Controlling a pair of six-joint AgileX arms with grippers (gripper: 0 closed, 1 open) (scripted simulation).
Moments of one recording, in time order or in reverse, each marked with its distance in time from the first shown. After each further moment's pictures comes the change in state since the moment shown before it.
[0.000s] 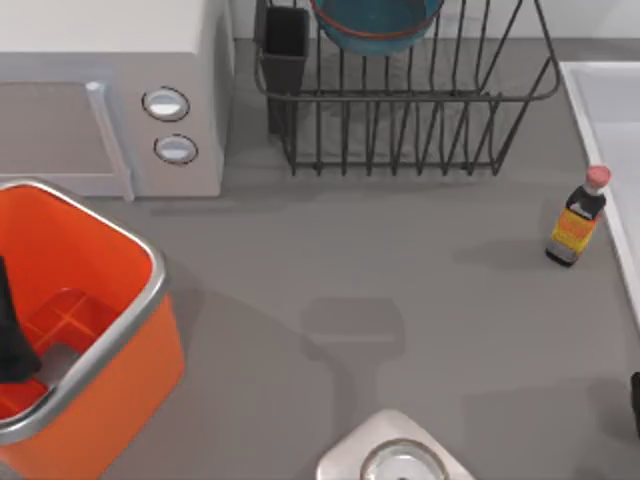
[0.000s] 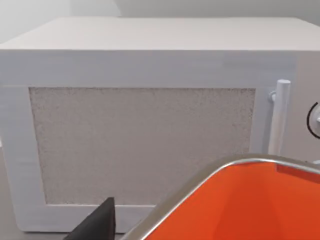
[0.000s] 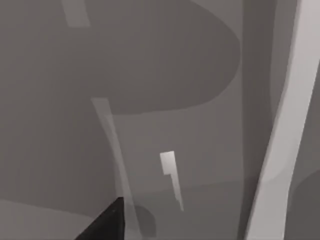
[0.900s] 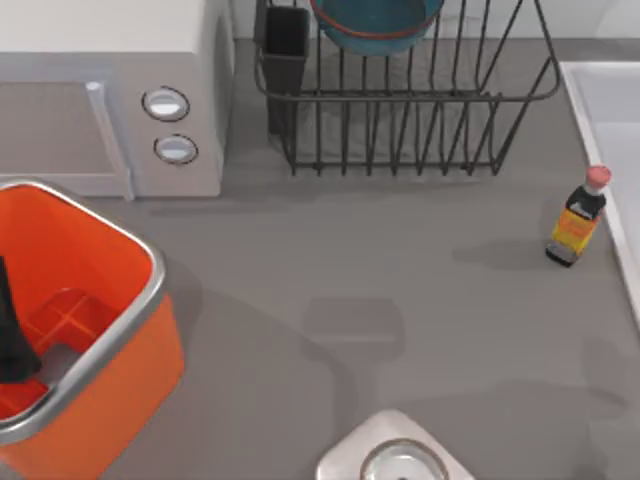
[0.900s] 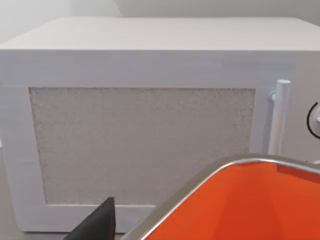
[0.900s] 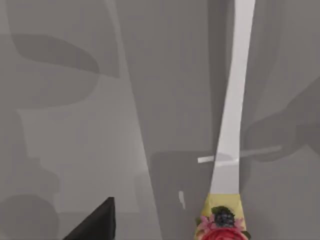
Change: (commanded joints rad) left arm 0.000 0.000 0.000 0.000 0.000 0.000; right arm -0.005 -0.204 0.190 -0.425 0.000 -0.006
